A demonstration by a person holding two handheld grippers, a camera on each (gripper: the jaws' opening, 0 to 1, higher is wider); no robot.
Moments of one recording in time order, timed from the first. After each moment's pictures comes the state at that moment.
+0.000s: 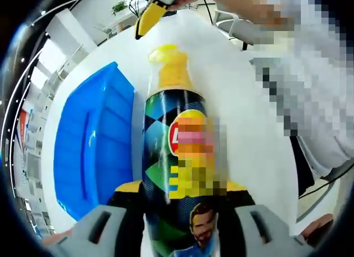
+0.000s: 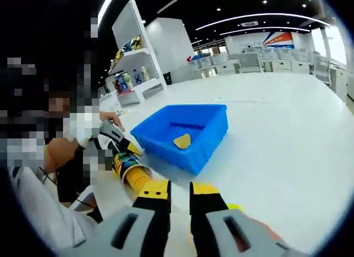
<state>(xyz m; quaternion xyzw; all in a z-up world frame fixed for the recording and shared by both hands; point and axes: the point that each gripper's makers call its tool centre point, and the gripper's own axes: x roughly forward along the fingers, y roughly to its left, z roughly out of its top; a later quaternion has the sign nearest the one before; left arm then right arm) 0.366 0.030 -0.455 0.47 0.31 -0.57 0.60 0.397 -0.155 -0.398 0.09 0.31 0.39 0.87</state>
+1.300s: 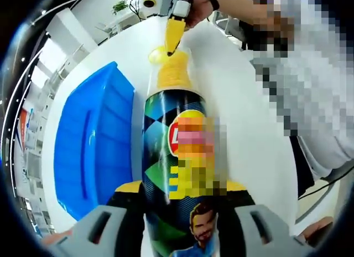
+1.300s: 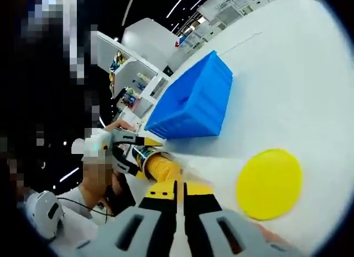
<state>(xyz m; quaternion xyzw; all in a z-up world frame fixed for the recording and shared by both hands) 0.367 0.029 -0.455 0.48 0.31 -0.56 0.60 0.368 -0.126 -0.430 0.29 0.42 0.39 0.77</state>
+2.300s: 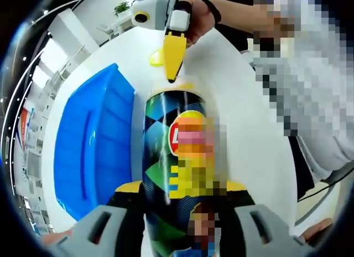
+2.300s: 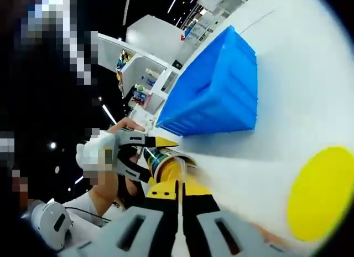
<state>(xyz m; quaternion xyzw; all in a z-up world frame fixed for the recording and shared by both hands) 0.364 0.029 -0.454 0.47 0.30 -0.56 0.61 0.349 -0.105 -0.420 0.31 0.42 0.44 0.73</state>
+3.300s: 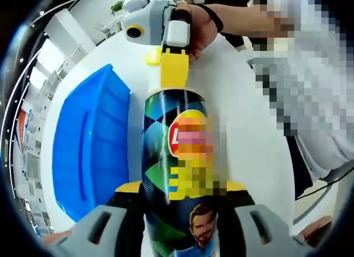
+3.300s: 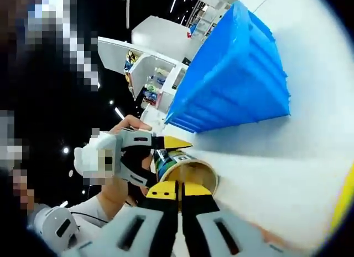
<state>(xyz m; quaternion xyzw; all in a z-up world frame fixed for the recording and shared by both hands) 0.358 0.024 -0.456 0.47 0.31 -0.57 0.60 0.337 -0.084 -0.397 0.35 0.41 0.47 0.70</state>
